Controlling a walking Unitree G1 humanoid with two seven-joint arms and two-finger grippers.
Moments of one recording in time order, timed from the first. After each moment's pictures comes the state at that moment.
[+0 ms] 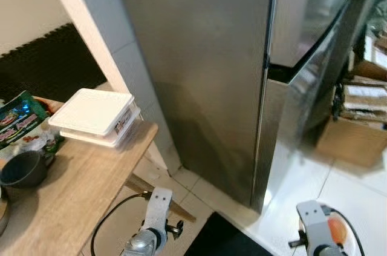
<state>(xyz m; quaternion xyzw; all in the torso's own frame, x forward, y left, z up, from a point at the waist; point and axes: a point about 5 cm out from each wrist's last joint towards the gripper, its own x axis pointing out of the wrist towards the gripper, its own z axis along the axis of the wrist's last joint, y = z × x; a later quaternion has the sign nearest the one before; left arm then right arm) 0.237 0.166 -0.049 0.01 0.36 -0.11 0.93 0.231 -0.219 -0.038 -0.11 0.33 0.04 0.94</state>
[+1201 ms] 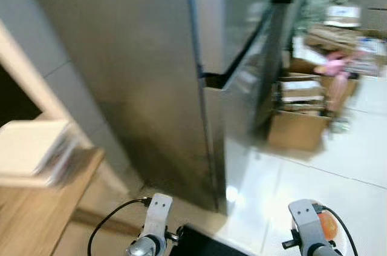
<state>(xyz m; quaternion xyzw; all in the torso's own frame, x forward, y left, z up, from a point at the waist) 0.237 0.161 -0.048 0.03 0.34 -0.13 0.93 0.228 -0.219 -0.039 -0.12 0.34 0.06 0.93</state>
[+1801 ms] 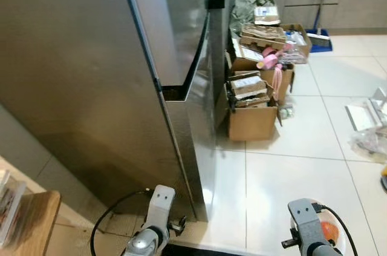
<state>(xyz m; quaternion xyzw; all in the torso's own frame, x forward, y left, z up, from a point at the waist) 0.246 0.158 -0.041 0.02 0.32 -0.13 0.94 0.230 -0.215 -0.039 -0.12 0.34 0.07 0.93</state>
